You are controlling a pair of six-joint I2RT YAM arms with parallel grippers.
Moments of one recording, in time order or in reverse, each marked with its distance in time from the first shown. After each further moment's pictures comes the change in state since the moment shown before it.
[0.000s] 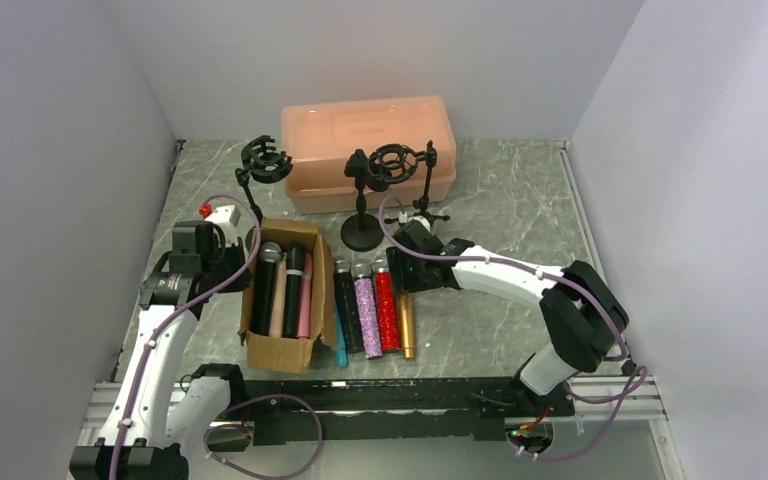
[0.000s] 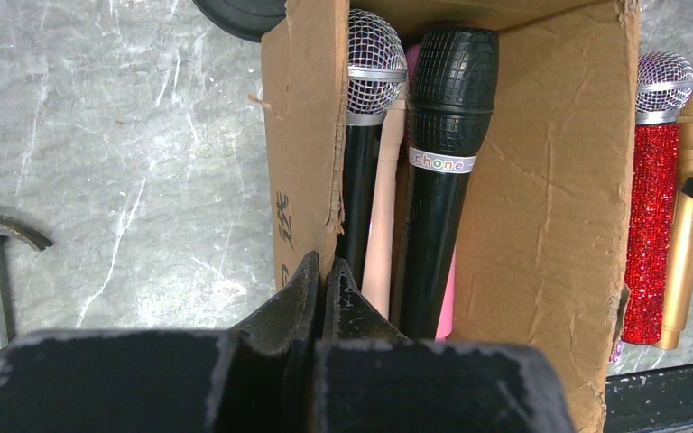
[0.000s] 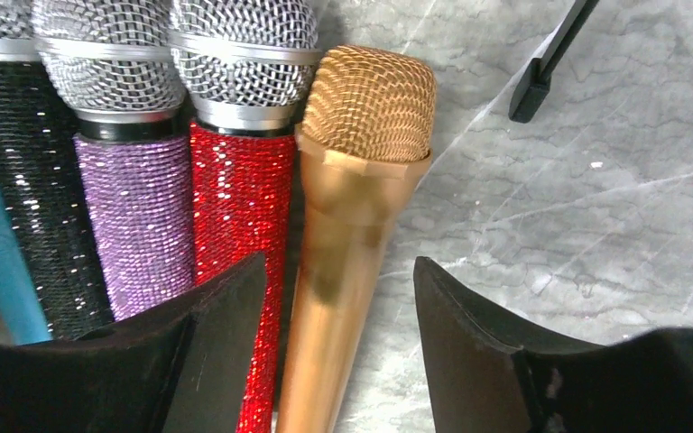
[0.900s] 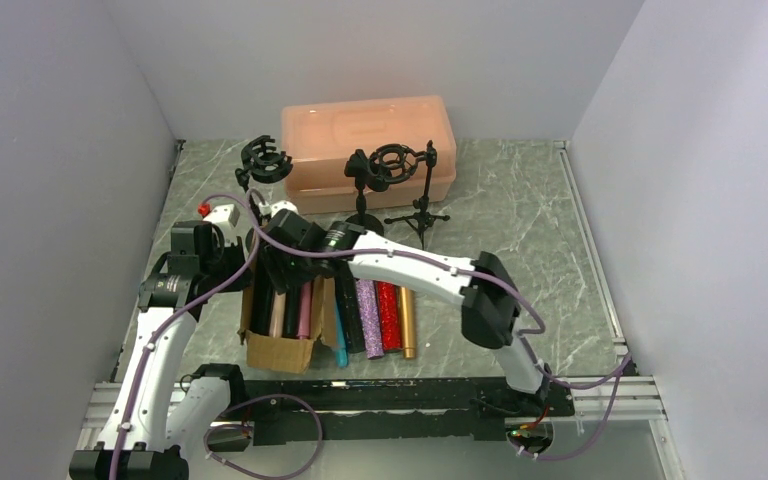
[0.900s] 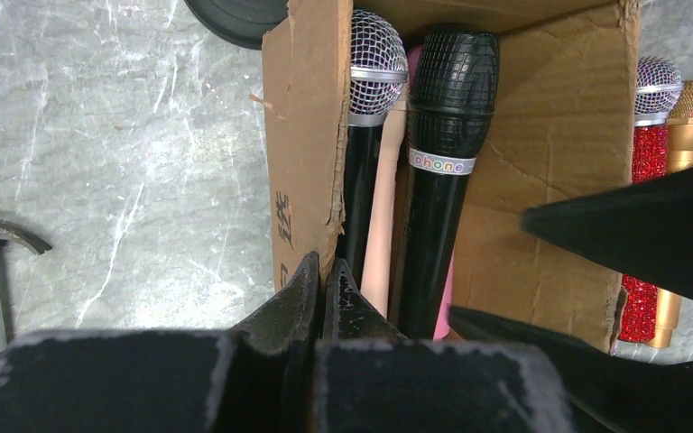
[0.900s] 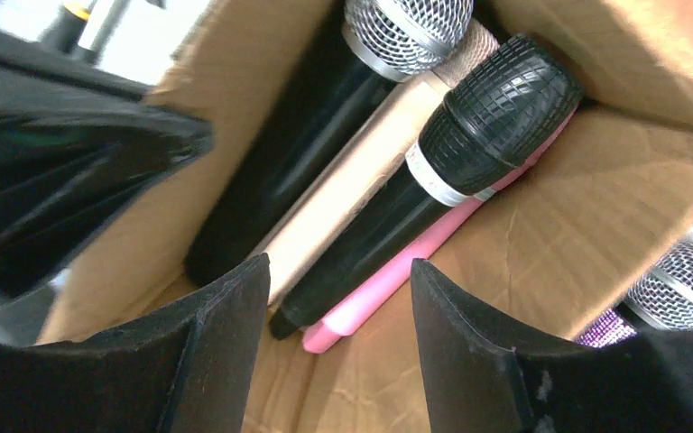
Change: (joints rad) left arm 0.000 -0.011 0.006 -0.001 0.008 -0.003; right arm 0.365 0.459 0.954 -0.231 -0.025 -0.041
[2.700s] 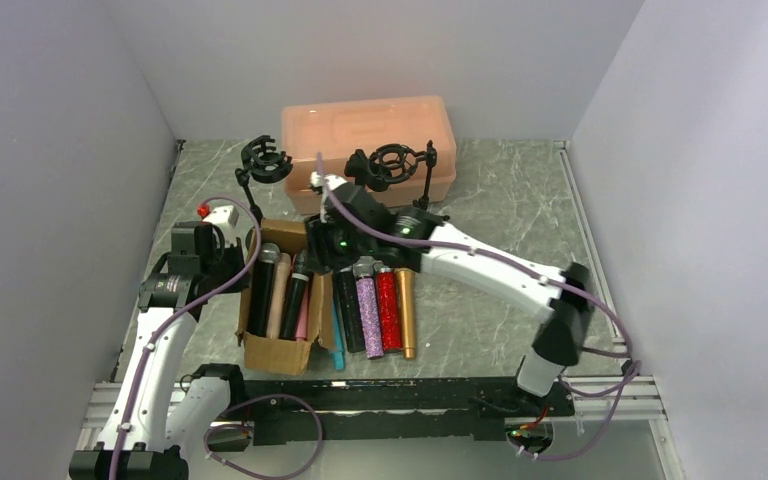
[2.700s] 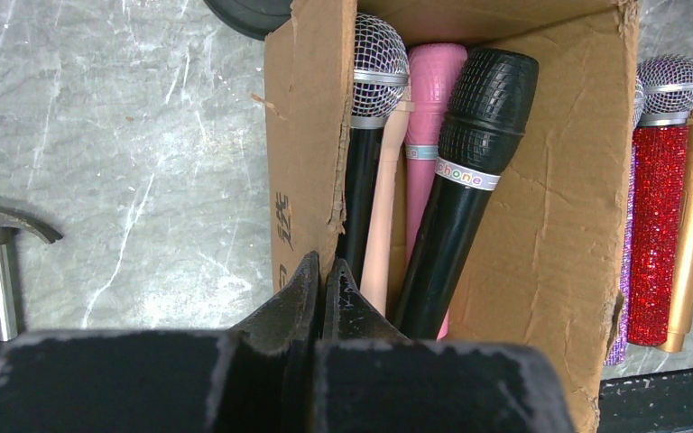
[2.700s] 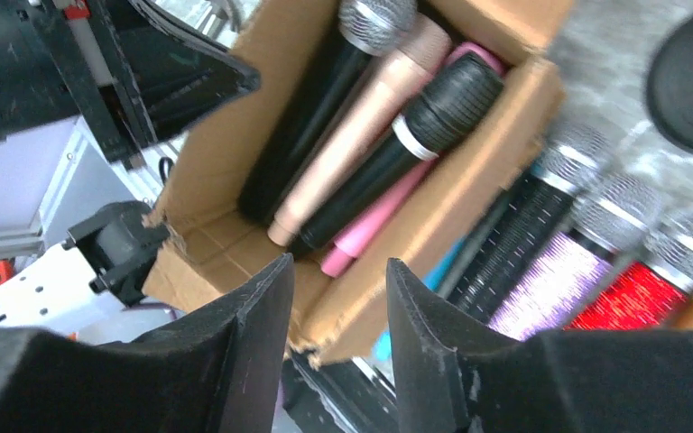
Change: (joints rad) left arm -0.001 -0.002 0.000 -0.014 -0.026 0.000; right arm -0.091 -0.386 -0.285 0.032 -0.105 0.027
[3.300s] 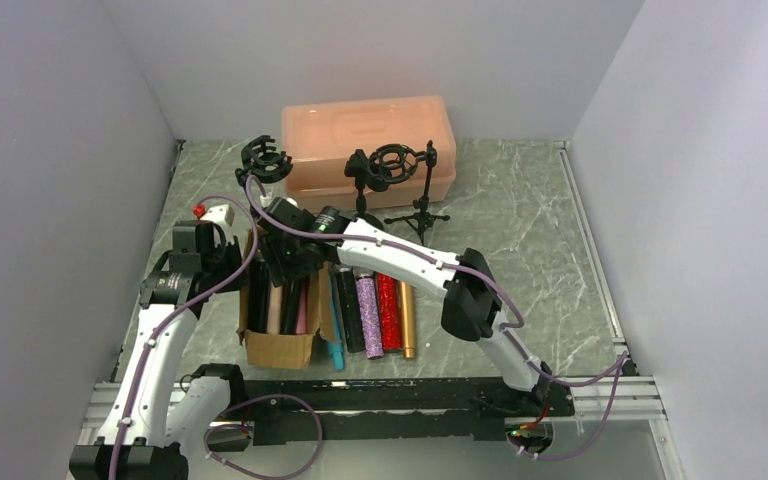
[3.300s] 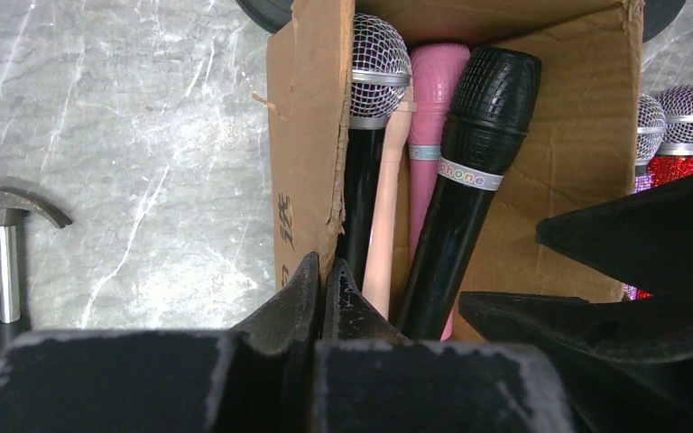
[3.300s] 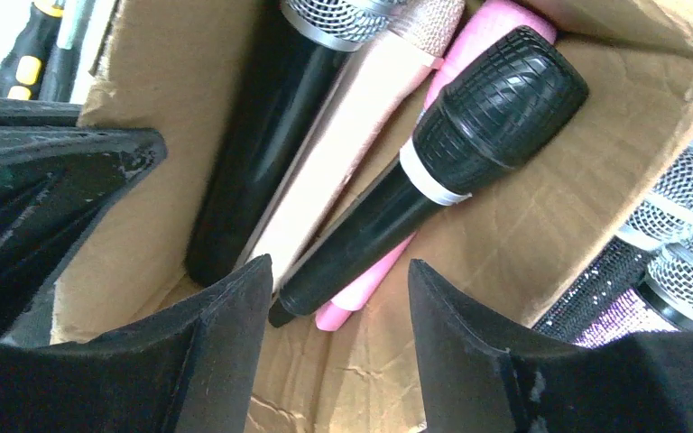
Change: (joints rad) left arm 0.000 0.018 0.000 0.007 -0.052 -0.050; right arm 0.058 0.577 0.557 -0.264 0.025 0.048
